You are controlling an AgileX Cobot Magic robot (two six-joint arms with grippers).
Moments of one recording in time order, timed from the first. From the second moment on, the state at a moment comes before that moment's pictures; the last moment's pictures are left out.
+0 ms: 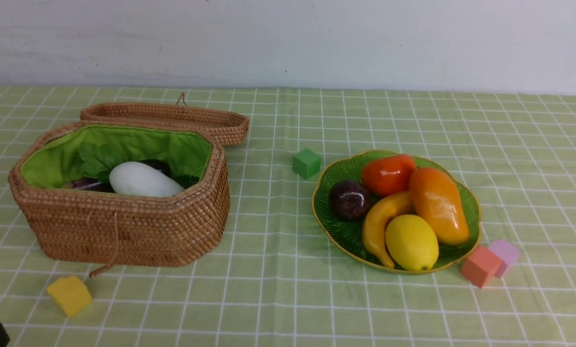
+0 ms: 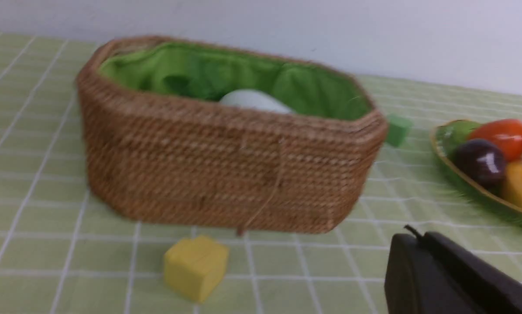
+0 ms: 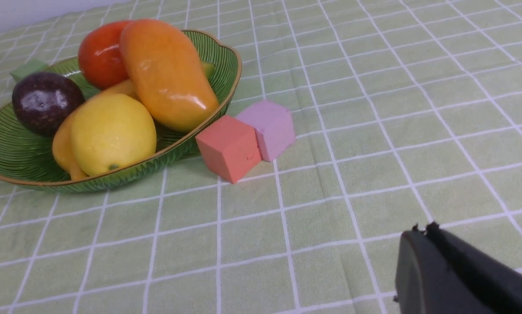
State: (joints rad) right arm -0.03 -0.01 0.02 -0.02 0.38 0.21; left arm -0.15 0.04 -0.05 -0.04 0.24 -0.23
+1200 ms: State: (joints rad) right arm -0.03 -0.01 0.02 -0.02 0.38 0.21; left arm -0.12 -0.01 0.03 -0.06 0.37 -0.24
